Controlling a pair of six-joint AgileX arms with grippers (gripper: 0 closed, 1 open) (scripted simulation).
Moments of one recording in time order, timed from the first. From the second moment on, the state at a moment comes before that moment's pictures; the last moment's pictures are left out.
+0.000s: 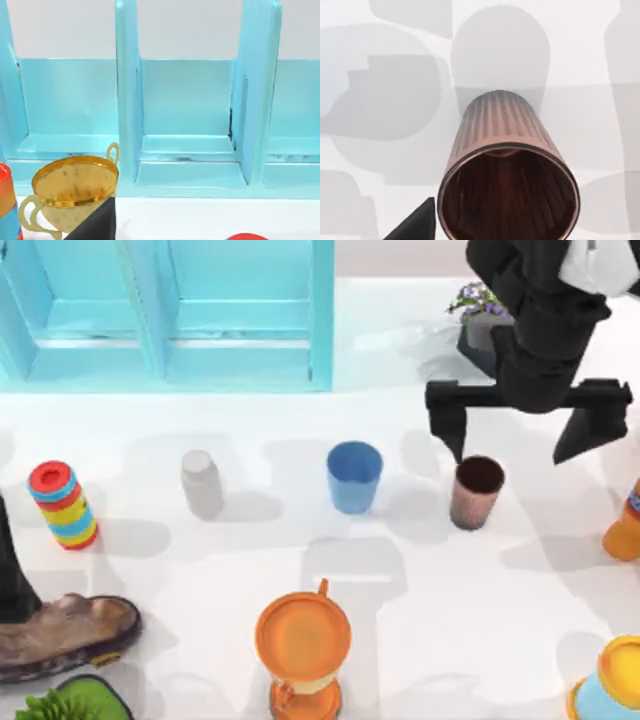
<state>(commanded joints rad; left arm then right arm) 0.00 0.00 0.00 0.00 0.00 0.00 0.38 2.14 1.77 -1.20 0.00 0.40</state>
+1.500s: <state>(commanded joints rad) 0.00 0.00 0.00 0.00 0.00 0.00 0.38 2.16 1.63 -1.04 0.00 0.40</state>
